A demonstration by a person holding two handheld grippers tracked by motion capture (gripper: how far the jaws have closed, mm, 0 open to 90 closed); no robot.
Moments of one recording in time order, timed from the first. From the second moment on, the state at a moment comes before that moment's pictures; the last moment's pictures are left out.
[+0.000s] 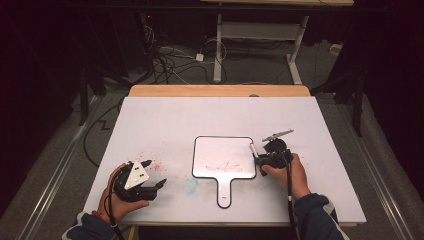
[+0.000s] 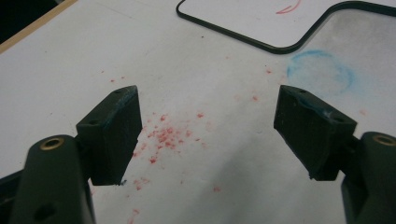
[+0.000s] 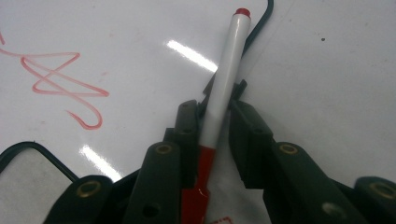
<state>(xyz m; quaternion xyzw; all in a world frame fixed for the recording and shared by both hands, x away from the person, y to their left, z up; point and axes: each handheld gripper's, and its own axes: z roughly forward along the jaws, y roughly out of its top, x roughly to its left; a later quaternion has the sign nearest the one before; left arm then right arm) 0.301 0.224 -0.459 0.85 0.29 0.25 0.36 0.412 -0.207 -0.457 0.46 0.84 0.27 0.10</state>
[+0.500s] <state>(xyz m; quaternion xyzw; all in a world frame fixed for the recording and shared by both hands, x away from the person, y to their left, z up) 0.302 0.222 -0.460 0.86 0.28 0.25 0.35 0.410 -0.209 -0.456 0.46 0.84 0.28 0.11</state>
